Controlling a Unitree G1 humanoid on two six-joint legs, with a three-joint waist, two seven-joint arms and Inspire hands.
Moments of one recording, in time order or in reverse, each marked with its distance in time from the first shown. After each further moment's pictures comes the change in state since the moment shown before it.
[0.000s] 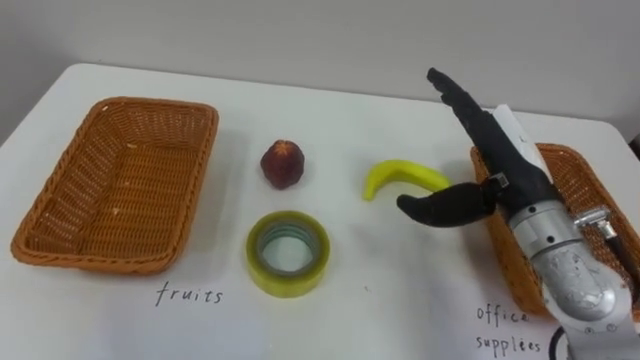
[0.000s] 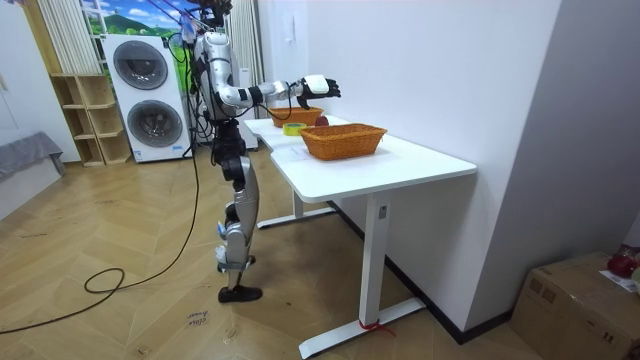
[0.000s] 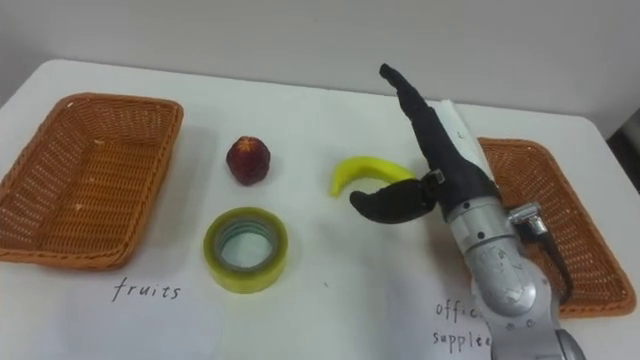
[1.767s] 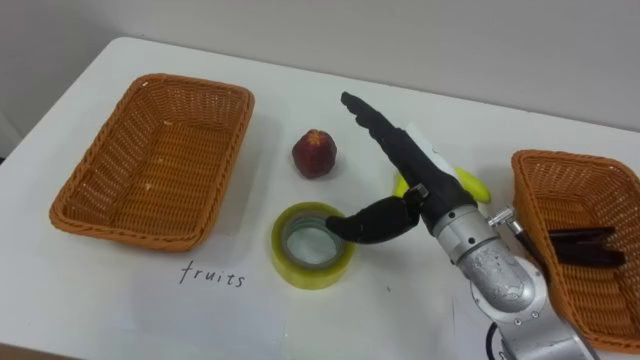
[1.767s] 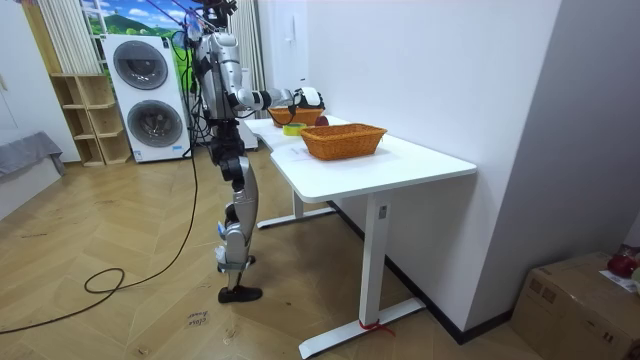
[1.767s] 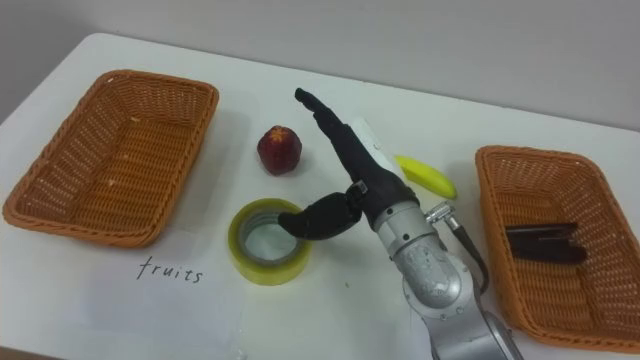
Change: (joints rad) left arm -0.018 -0.012 -0.059 -0.013 -0.002 0.037 0.041; right arm -0.099 0.074 0.209 0.108 0.075 0.012 0.015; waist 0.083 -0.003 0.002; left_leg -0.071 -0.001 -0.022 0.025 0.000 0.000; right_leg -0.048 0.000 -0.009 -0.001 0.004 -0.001
